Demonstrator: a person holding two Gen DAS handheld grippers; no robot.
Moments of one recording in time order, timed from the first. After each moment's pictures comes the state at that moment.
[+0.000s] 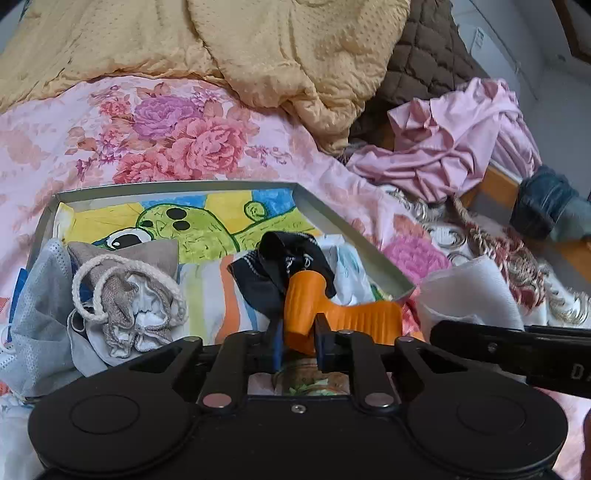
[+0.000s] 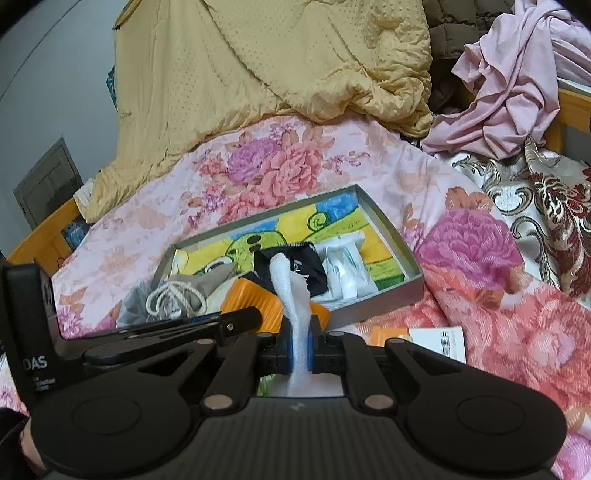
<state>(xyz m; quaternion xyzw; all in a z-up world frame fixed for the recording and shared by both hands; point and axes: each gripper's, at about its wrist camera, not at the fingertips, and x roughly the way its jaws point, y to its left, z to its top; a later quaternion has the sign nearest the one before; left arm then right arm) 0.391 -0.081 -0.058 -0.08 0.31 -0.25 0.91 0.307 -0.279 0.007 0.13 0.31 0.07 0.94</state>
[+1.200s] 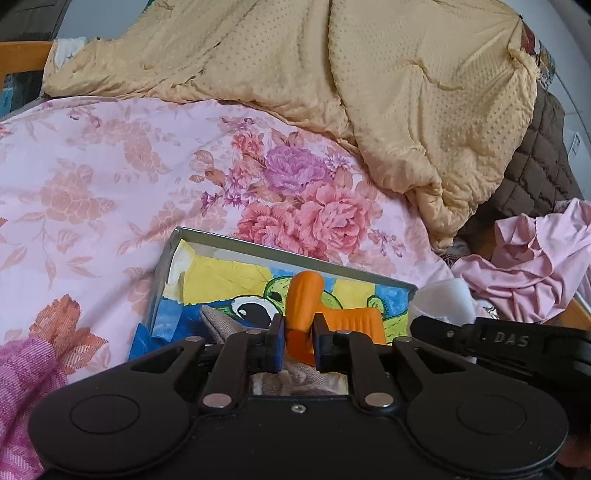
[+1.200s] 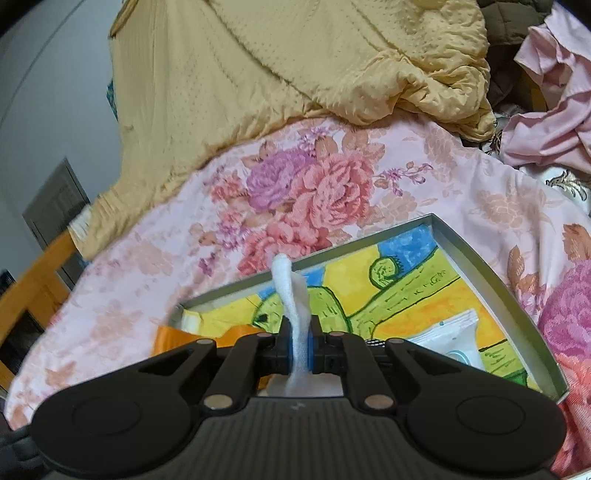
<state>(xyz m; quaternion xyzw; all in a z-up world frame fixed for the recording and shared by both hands) 0.447 0.002 -0.049 -0.19 0.27 -0.10 0.94 0.455 -0.229 -0.013 0.16 0.30 0.10 0.94</state>
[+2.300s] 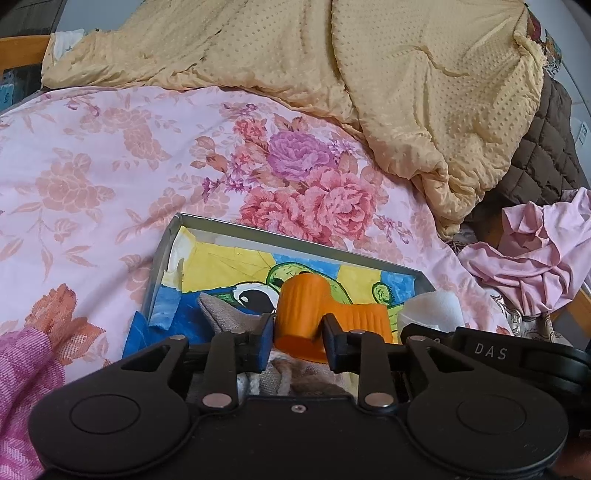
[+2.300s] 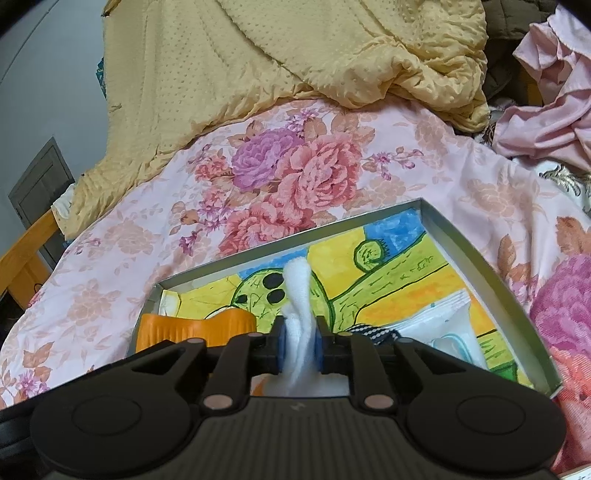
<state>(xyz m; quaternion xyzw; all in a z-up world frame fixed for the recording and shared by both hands) 0.451 -0.003 -0.053 -0.18 0.29 -0.10 0.94 0.456 -0.227 -0.022 0.14 0.32 0.08 0.93</state>
